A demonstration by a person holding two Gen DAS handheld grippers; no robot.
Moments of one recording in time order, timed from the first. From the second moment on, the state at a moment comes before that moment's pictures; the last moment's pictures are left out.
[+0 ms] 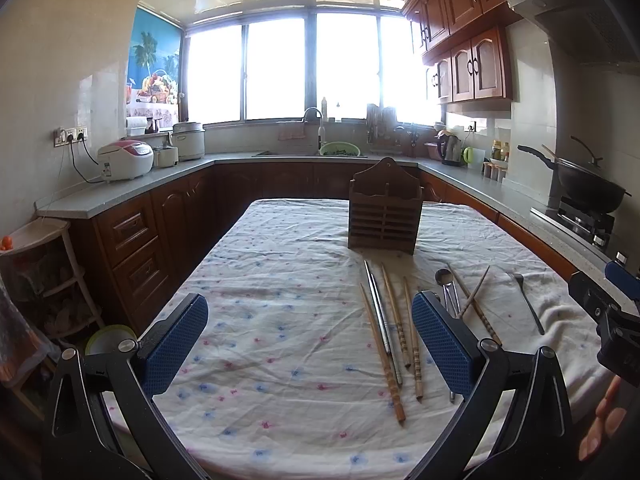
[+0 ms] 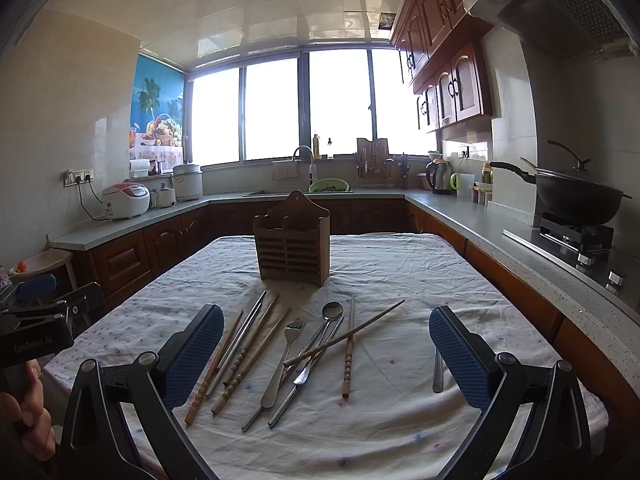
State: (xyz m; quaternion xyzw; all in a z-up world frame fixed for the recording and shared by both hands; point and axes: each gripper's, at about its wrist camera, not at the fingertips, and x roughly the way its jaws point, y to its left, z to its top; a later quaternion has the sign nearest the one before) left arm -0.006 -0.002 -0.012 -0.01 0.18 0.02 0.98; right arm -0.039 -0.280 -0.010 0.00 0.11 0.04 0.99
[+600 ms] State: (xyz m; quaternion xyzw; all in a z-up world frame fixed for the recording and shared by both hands) left arm -0.006 -0.002 -0.011 -0.01 0.18 0.02 0.98; right arm -0.040 -0.279 -0.008 0.00 0.11 0.04 0.99
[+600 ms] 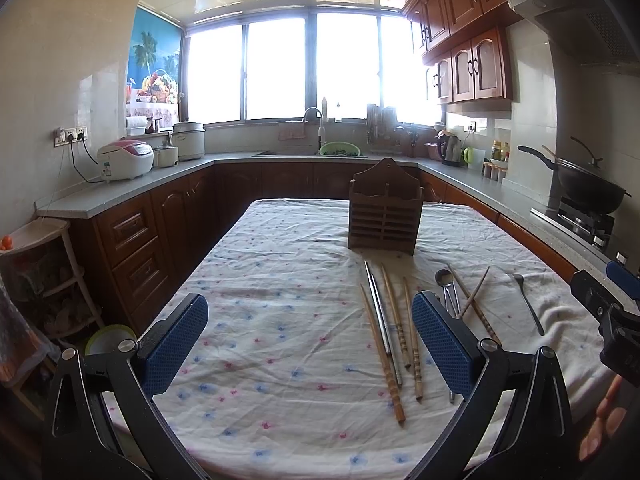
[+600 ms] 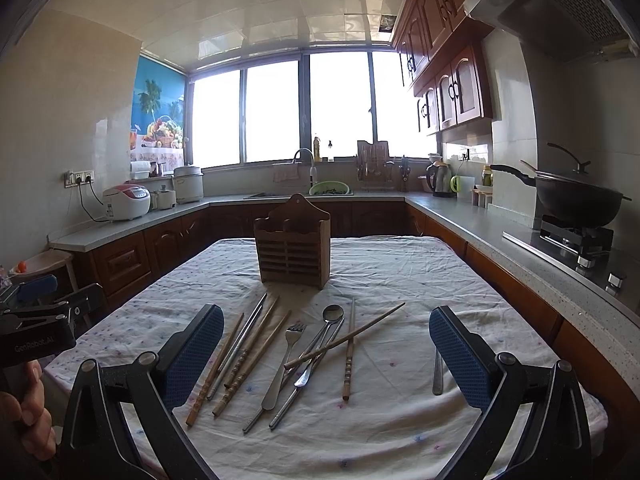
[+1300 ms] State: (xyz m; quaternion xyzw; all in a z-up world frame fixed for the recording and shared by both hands) left arm 0.055 0.005 -0.019 -0.03 0.26 -0.01 0.96; right arm -0.004 -0.293 -0.009 0.03 0.16 0.04 0.99
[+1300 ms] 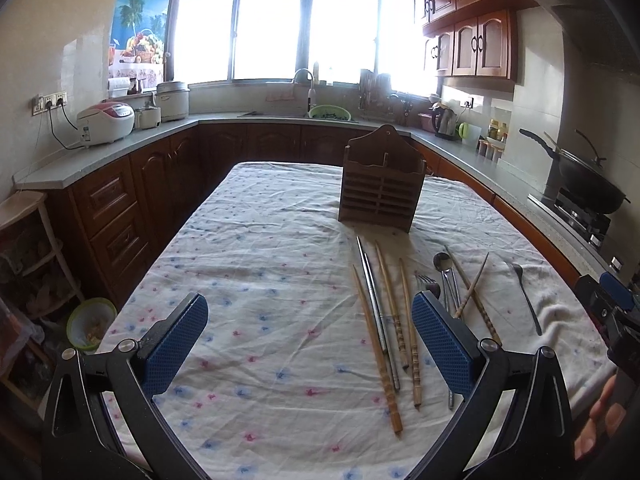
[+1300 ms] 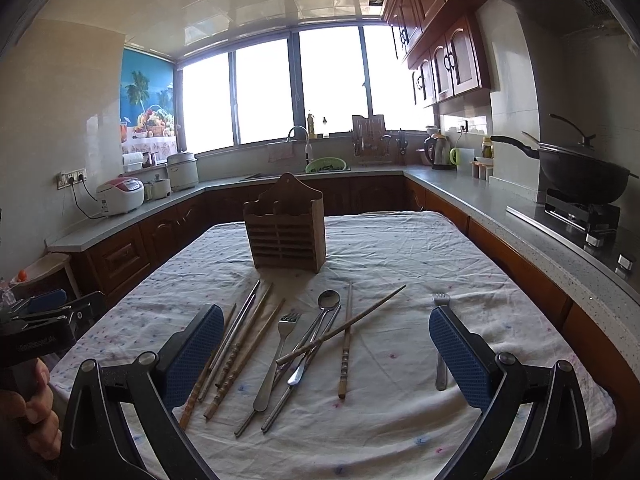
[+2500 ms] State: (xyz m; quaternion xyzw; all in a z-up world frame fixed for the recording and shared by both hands) left arm 0.326 -0.049 -0.086 -0.02 0.48 -0.09 0.87; right arm 0.229 -0.372 -0.073 0.20 0.41 0.02 0.89
